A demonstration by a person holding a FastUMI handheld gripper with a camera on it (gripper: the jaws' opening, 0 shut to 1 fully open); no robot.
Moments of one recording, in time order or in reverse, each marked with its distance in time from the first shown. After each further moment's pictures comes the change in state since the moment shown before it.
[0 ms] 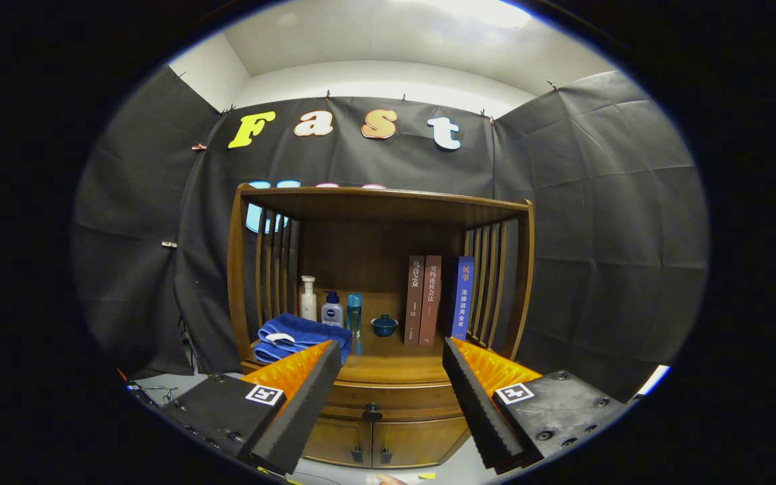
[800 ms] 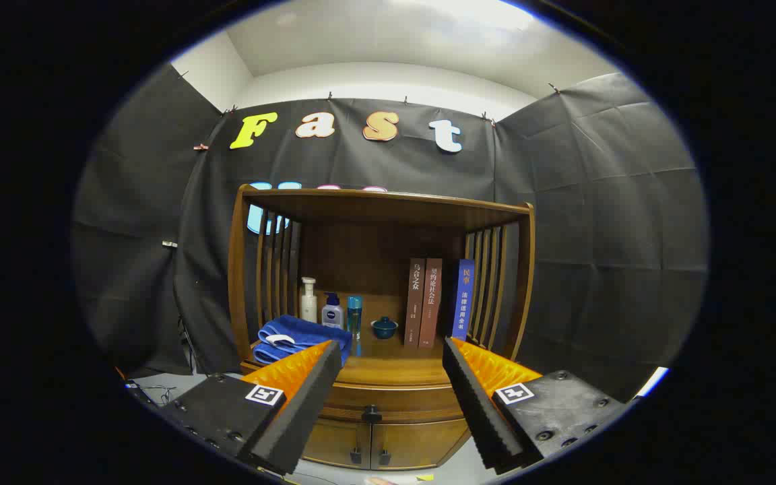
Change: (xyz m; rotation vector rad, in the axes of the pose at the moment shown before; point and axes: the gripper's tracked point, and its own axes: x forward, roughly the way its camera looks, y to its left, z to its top) arm 0.002 -0.001 0.001 -0.005 -0.011 0.000
